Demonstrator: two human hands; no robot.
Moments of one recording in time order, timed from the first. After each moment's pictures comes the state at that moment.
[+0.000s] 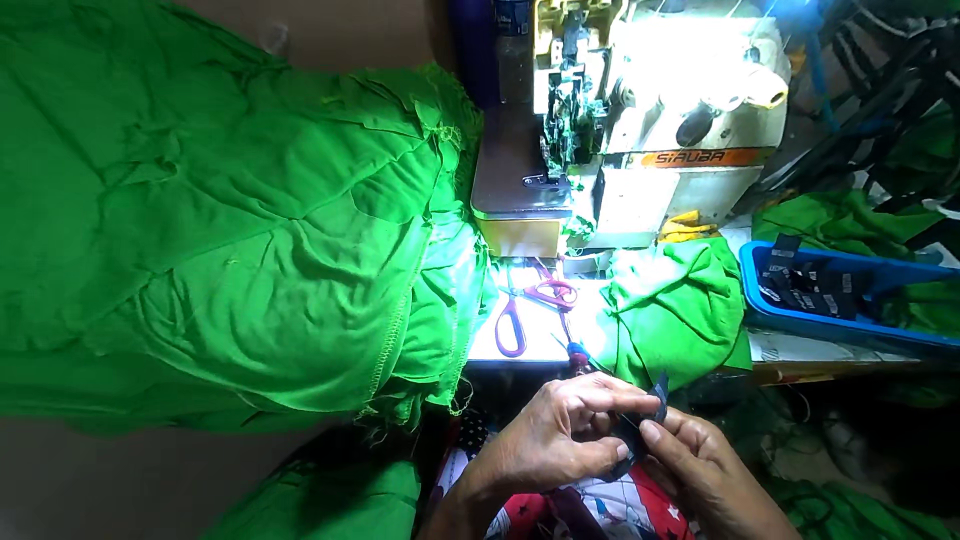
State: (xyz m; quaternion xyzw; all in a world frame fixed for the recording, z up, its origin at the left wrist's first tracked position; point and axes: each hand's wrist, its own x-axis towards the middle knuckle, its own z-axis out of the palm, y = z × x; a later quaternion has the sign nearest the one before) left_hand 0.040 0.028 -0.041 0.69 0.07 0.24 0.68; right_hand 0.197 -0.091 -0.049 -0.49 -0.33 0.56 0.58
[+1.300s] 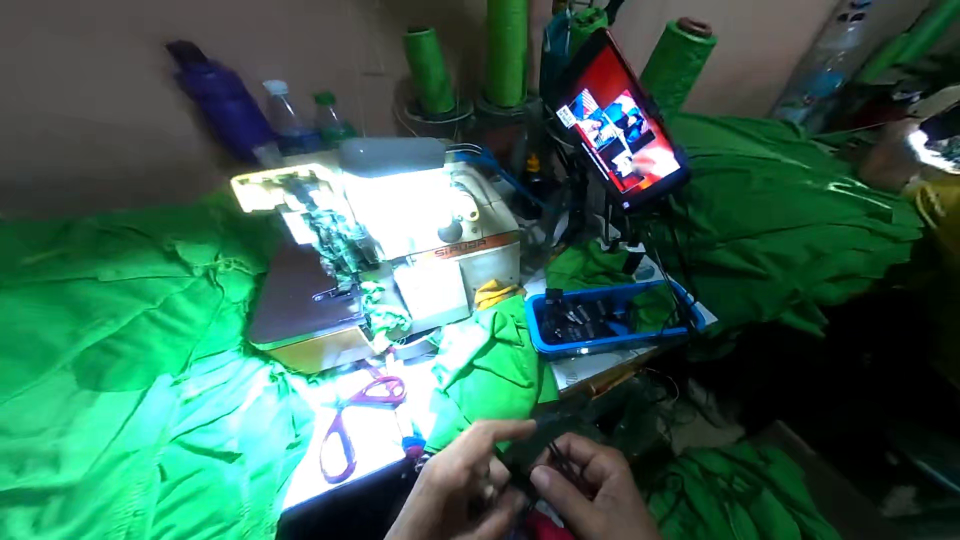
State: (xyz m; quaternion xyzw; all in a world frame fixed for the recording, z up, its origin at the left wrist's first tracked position) left_hand 0.095 0.009 -0.009 0.79 0.04 0.21 0.58; right_hand 0.224 -0.130 -0.011 -0.57 -0.35 0.34 0.66
